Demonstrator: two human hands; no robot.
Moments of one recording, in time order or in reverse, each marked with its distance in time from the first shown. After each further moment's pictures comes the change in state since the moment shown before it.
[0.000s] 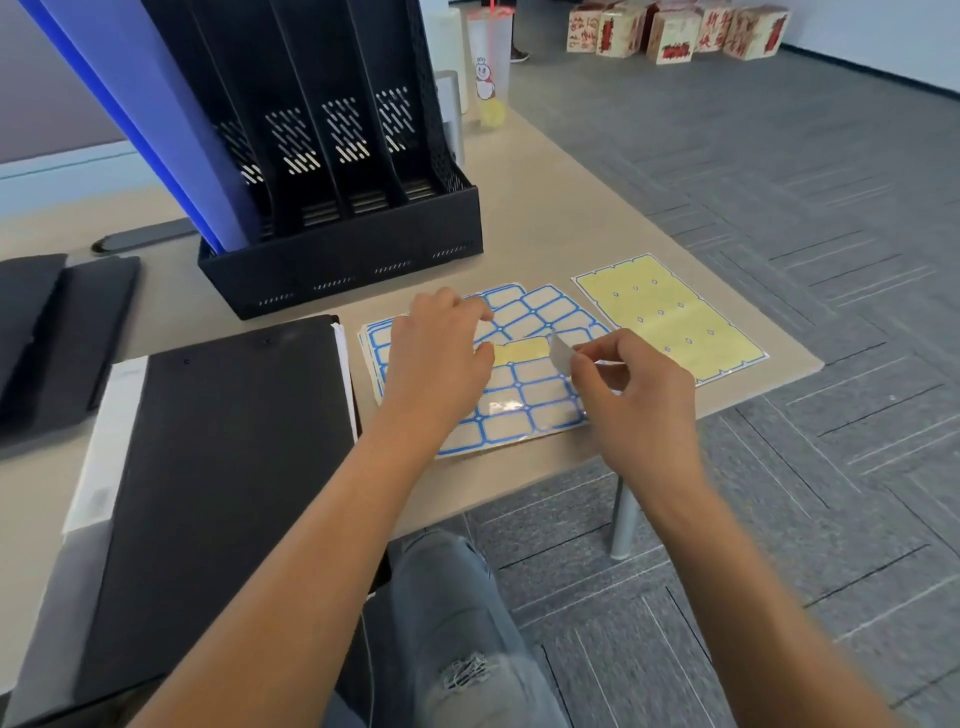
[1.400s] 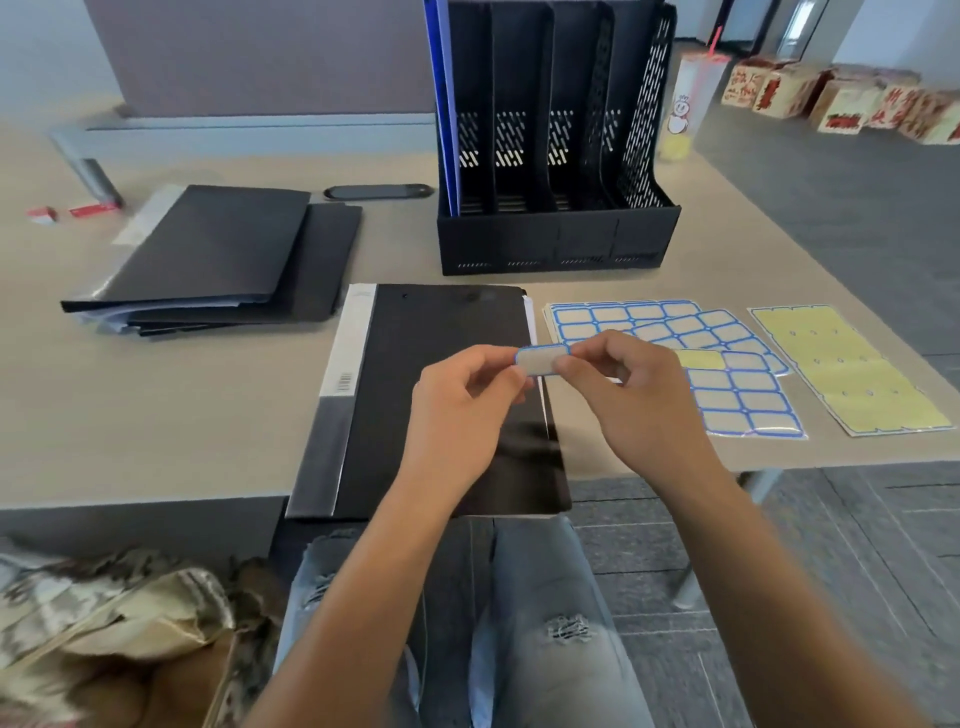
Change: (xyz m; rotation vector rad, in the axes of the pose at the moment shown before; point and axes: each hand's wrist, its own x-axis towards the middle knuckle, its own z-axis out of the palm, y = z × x) left_hand -0.157 -0.086 -0.087 -0.888 0.300 -0.387; right_hand -0.064 -0.098 0.103 0.108 -0.401 -0.200
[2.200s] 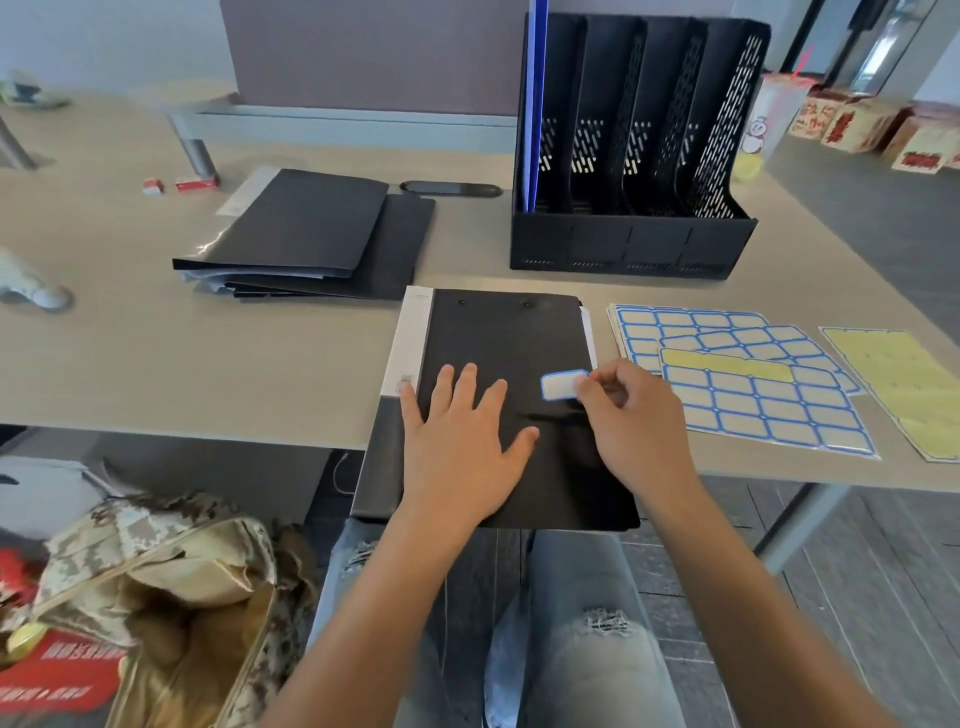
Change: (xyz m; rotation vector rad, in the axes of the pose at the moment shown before) left_hand -0.032 -0.059 -0.044 1.181 -0.094 -0.003; right_hand -0.024 0.011 0.059 -0.240 0.015 0.091
